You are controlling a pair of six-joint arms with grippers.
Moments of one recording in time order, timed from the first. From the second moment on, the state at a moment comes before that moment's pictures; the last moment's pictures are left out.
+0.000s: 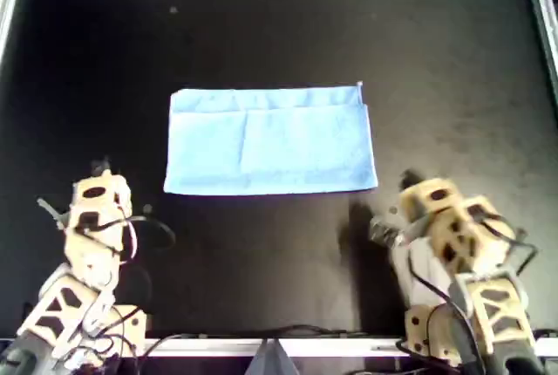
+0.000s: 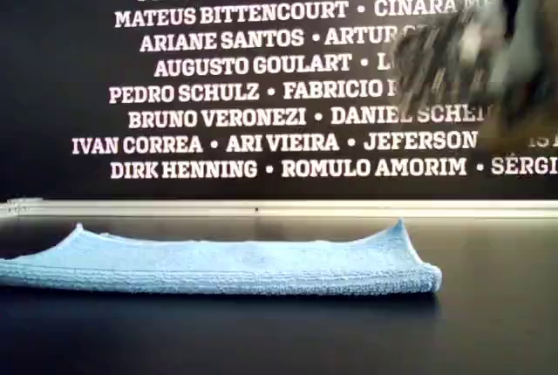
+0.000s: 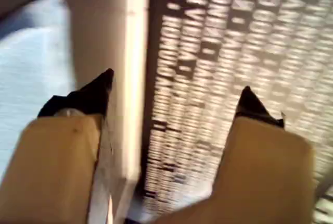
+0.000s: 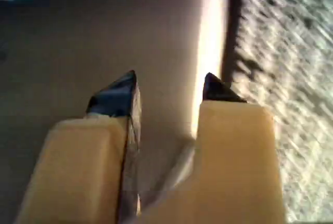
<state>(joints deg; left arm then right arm) -28.5 169.8 173.2 7.8 -31.3 -9.6 13.0 160.6 169.6 21.0 -4.9 0.4</state>
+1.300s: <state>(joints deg) -28.5 160.2 173.2 7.8 -31.3 -9.6 16.3 90.8 128.1 21.0 -4.4 3.3</state>
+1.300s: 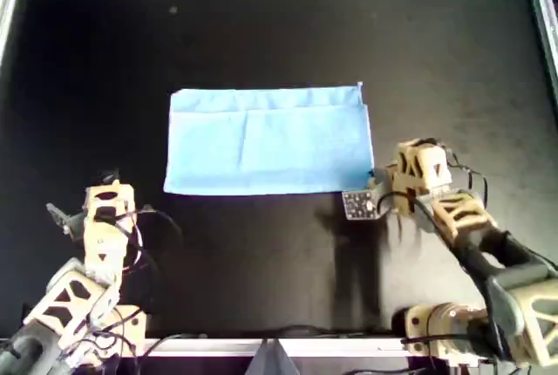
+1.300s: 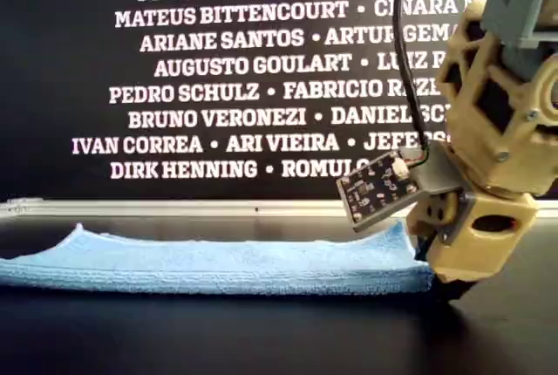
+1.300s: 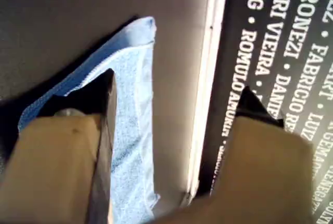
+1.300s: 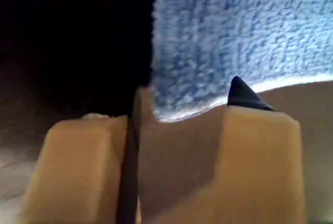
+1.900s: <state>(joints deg) -28.5 160.1 173.2 7.8 -31.3 -9.6 21.6 89.6 126.6 21.0 -4.6 3.3</state>
